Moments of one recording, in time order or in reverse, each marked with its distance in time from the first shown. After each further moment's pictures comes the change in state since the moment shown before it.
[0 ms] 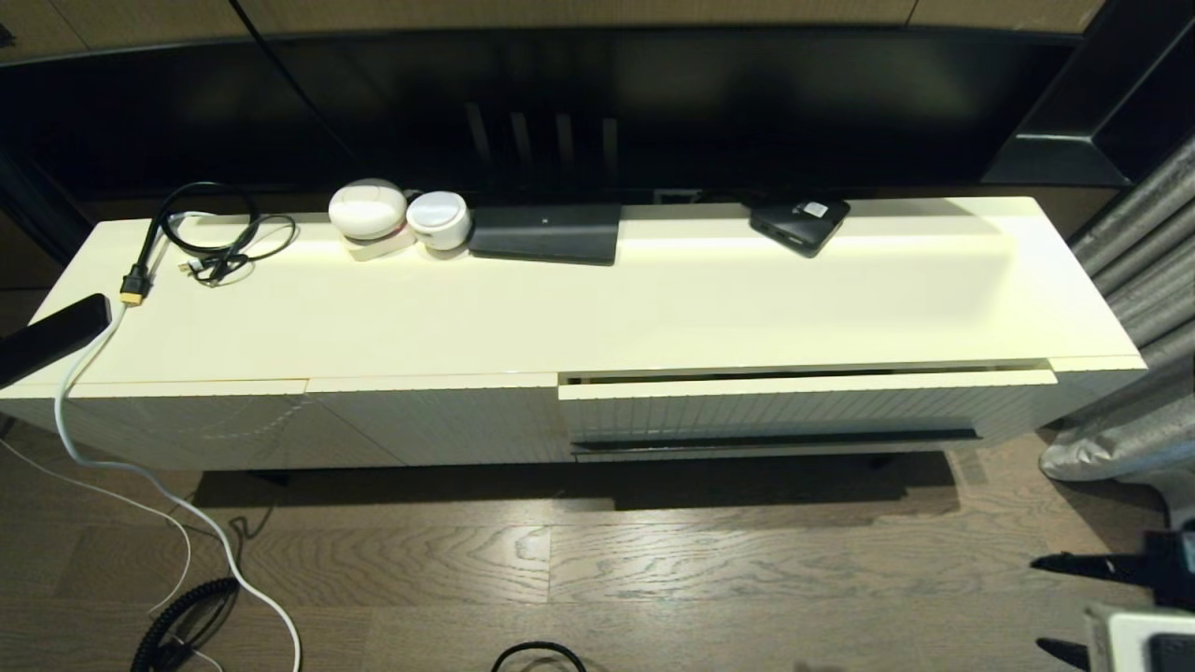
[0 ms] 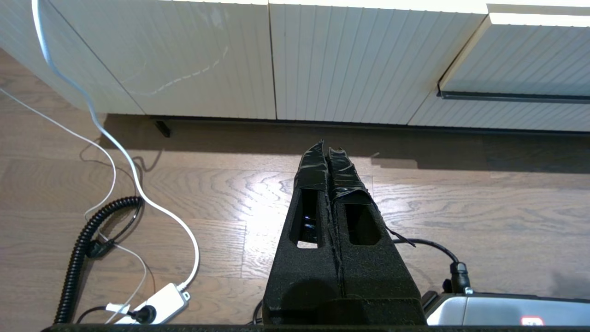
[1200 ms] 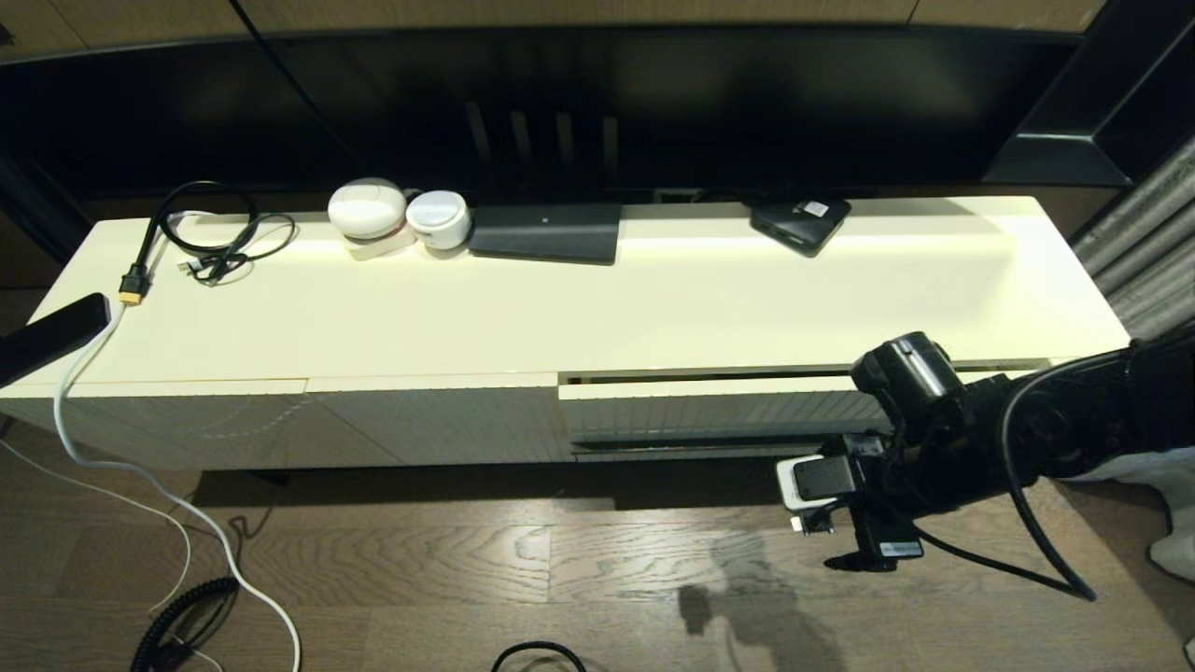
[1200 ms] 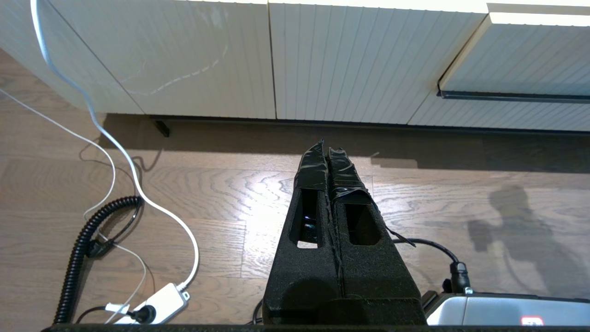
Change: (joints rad) left arm 0.000 0.000 0.000 0.000 0.000 0.000; right arm 0.060 0.817 -0.484 -0.052 0.030 0.013
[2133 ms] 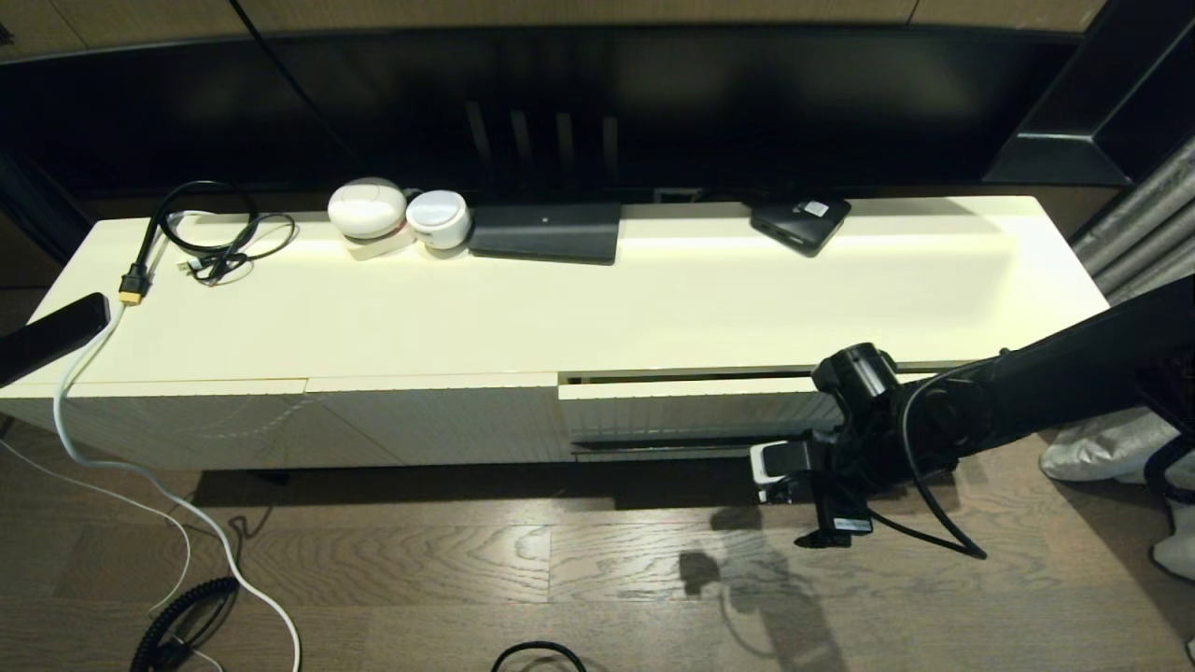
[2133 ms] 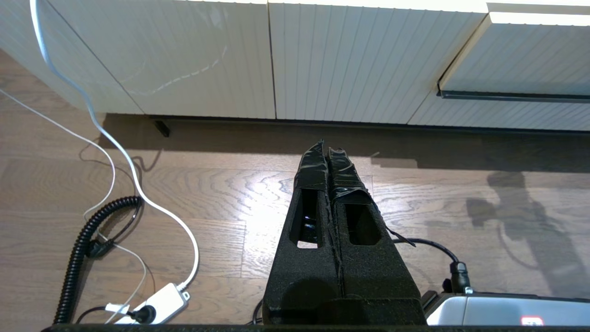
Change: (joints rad) left arm 0.000 0.000 0.000 0.000 0.000 0.001; right arm -0.051 0.233 -0.168 -0.062 0.011 0.023
